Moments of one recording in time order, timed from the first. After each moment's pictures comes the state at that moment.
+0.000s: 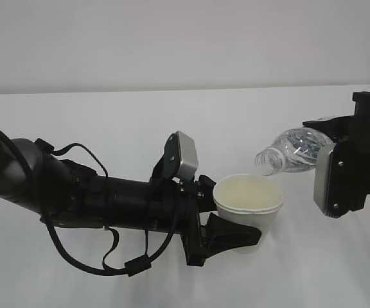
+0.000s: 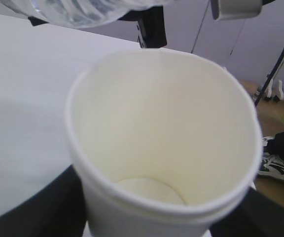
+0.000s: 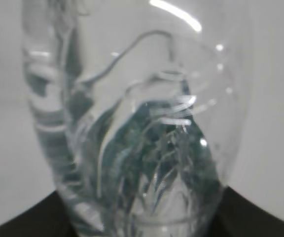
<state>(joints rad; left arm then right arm) -0.59 2.16 -0.97 1.07 -1.09 -0.61 0.10 1.55 -0.49 -0.46 -0.65 -1.17</state>
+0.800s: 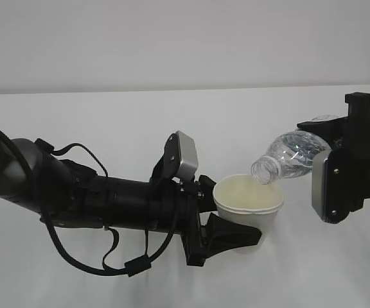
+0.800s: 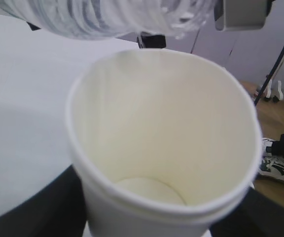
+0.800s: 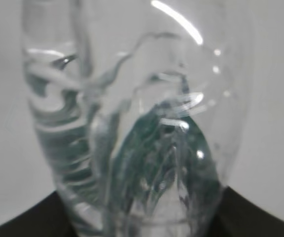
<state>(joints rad) -0.59 2.16 -0.97 1.07 -1.09 -0.61 0.12 1.55 -0.49 -0.47 -0.65 -1.24</state>
